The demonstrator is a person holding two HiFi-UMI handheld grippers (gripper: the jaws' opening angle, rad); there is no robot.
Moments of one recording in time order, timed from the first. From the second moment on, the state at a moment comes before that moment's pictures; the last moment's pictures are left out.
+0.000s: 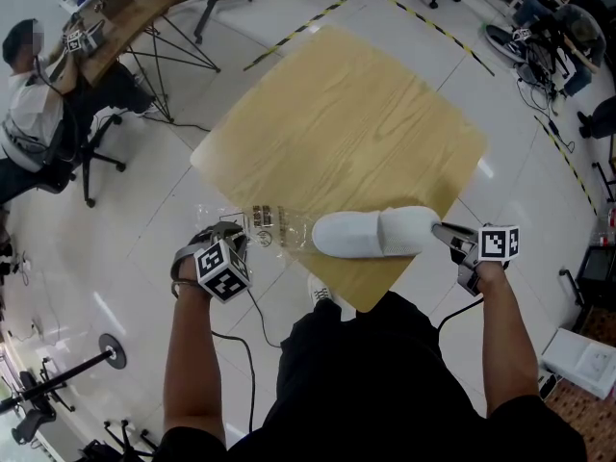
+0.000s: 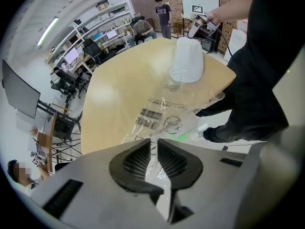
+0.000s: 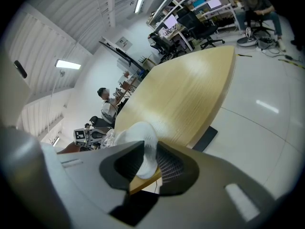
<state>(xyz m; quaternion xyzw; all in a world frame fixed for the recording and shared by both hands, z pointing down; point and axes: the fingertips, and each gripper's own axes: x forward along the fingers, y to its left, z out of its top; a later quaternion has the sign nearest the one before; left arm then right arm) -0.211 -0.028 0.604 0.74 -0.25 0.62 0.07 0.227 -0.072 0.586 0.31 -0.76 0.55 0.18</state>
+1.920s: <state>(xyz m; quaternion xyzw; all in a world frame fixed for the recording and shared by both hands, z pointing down) -0.006 -0.177 0.608 0.79 -0.23 0.56 0.11 0.178 -0.074 0.586 0.29 -0.75 0.58 0.13</state>
